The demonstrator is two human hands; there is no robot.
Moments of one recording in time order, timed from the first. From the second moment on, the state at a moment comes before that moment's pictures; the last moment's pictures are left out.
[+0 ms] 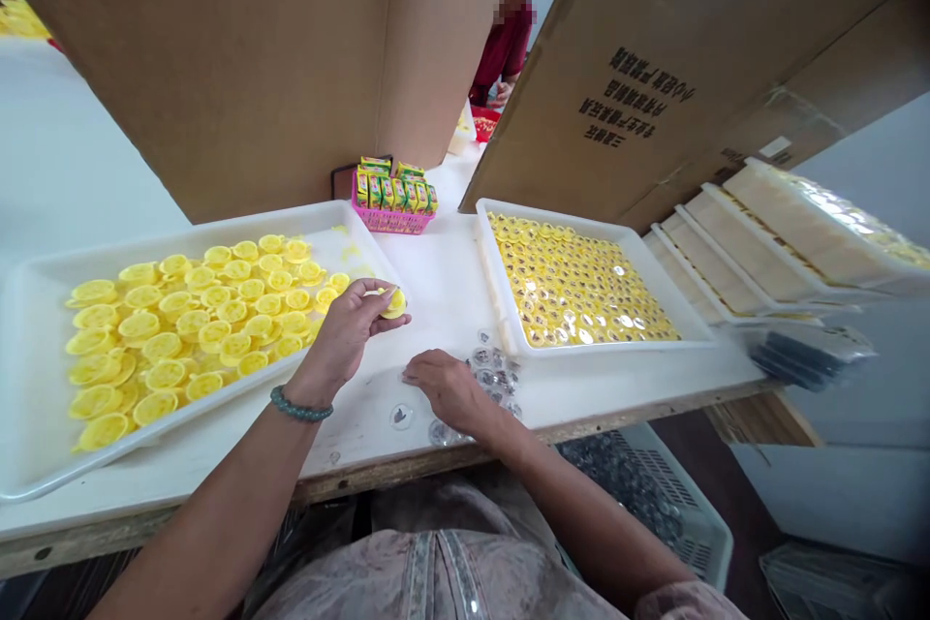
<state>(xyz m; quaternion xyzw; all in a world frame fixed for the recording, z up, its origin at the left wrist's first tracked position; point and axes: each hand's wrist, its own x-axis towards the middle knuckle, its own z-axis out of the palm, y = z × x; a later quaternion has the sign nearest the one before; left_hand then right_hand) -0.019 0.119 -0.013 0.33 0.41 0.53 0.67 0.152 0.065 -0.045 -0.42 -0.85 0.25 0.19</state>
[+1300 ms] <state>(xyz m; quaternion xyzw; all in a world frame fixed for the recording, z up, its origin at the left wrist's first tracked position) -0.002 0.108 -0.021 0.37 0.40 0.44 0.72 0.148 0.095 -0.009 -0.52 -0.41 0.57 0.49</state>
